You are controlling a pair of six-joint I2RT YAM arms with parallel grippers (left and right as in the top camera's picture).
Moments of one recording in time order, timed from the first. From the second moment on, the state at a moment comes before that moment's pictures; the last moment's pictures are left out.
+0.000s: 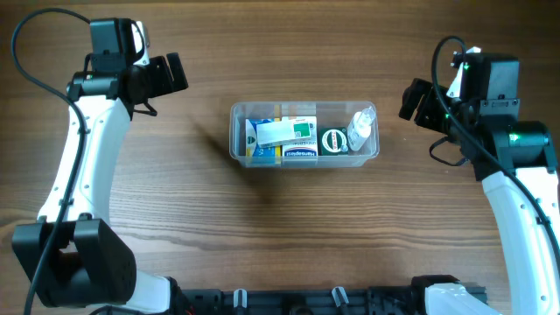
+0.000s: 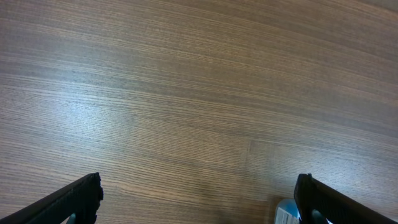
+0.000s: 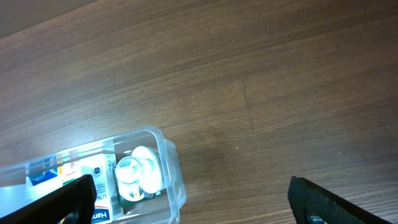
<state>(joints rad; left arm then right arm) 0.05 1.67 1.41 -0.69 0.05 -0.20 0.04 1.28 1.29 -0.91 0.05 0.33</state>
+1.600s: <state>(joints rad) 0.05 1.67 1.41 -0.69 0.05 -0.20 0.04 0.32 1.13 -1.06 0.05 0.33</state>
